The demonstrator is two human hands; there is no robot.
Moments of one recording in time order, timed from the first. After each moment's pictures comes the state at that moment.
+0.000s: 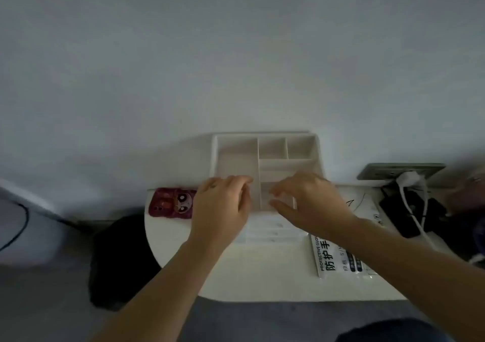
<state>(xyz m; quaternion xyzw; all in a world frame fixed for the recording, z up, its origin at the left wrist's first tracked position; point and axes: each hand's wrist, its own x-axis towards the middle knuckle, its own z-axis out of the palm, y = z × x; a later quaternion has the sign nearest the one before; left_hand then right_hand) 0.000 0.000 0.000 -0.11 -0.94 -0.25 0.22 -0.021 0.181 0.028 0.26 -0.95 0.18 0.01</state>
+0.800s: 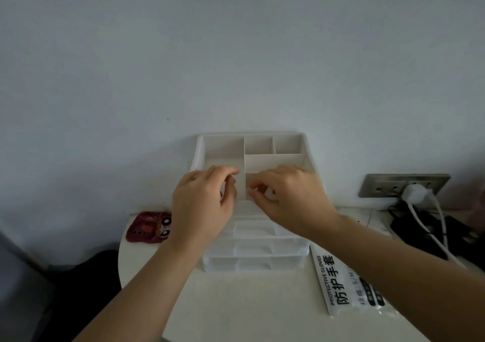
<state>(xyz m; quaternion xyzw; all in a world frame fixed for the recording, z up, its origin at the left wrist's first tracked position) -0.003 0.009 -0.044 -0.13 -0.88 -0.21 0.41 -0.016 0.178 -0.024 0.32 -0.89 0.18 0.27</state>
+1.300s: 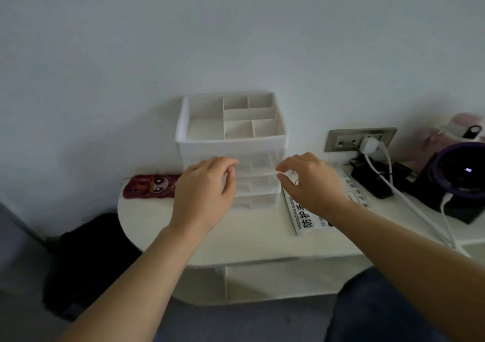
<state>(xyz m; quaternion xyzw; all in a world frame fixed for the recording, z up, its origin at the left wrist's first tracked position) 0.089 0.036 -0.073 -0.17 -0.89 -0.22 0.37 0.063 0.247 -0.077 0.17 -0.94 0.19 0.23</state>
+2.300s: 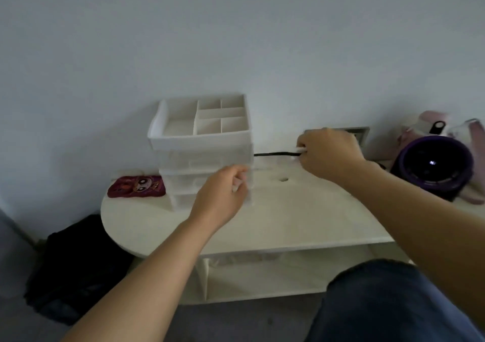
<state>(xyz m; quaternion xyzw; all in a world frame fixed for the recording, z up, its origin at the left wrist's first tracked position) 0.095 0.114 -0.103 -0.12 -0.91 -0.36 0.14 0.073 0.325 -0.026 0.07 -0.98 -0.03 0.15</state>
